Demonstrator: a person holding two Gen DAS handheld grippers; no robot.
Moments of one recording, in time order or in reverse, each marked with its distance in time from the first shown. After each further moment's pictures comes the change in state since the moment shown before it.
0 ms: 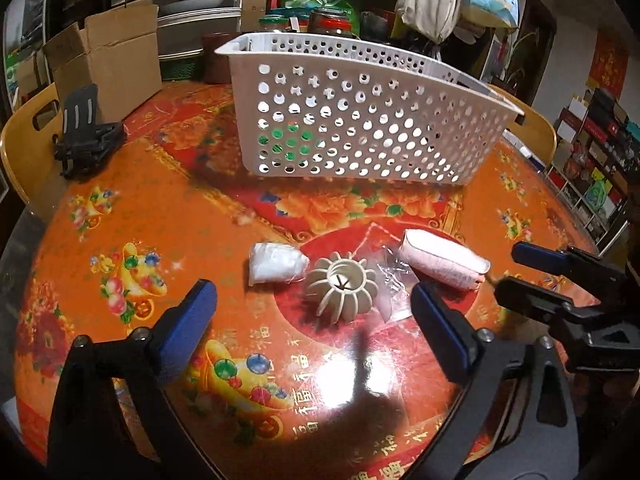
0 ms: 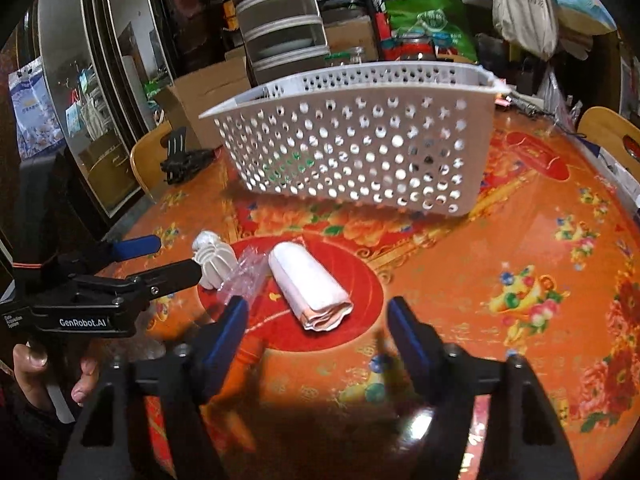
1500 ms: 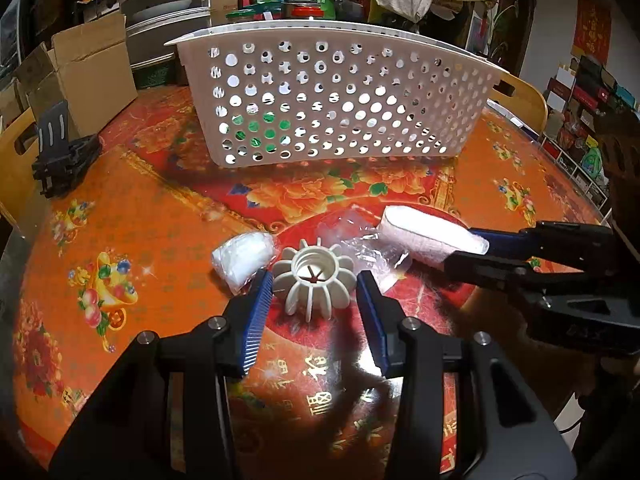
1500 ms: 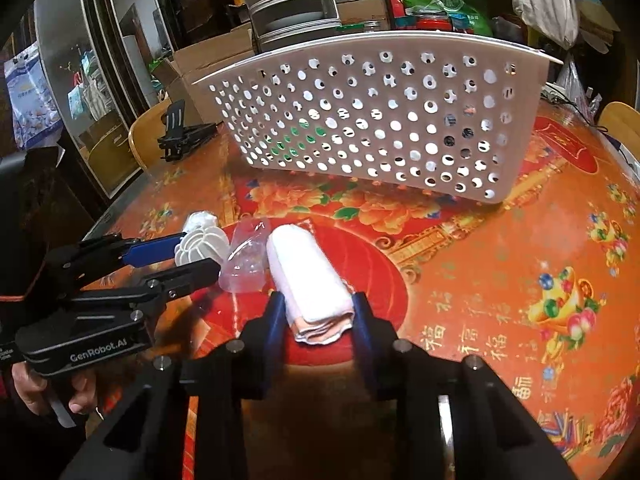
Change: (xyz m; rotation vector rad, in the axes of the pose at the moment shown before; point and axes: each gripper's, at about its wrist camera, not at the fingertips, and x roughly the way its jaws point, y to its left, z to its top) left arm 0.017 -0.017 -0.008 0.092 0.020 -0.018; right arm 0.038 0.008 0.003 -0.025 0.071 0.030
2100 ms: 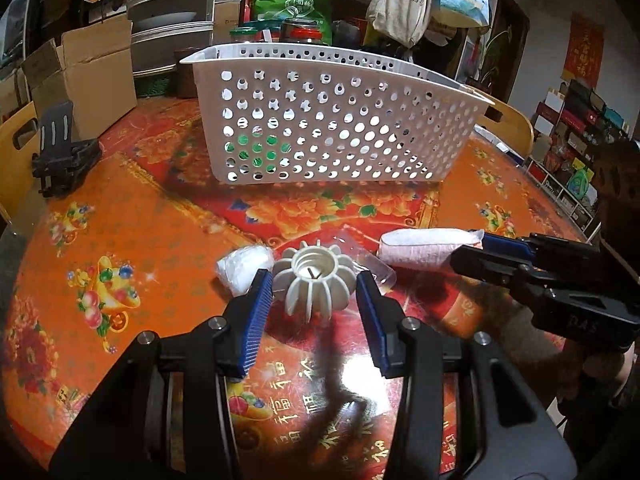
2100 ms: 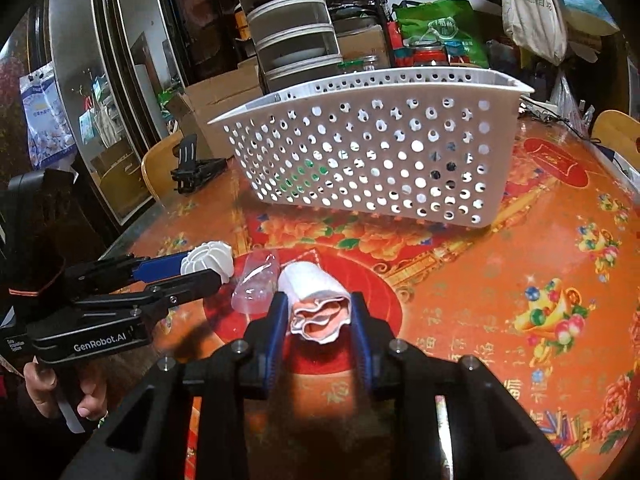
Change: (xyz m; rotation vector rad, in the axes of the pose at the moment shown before) left arm -0.018 0.008 -0.002 -0.034 -0.081 -0.062; right arm -0.027 -0.006 -0.006 0.015 -0.139 0.022
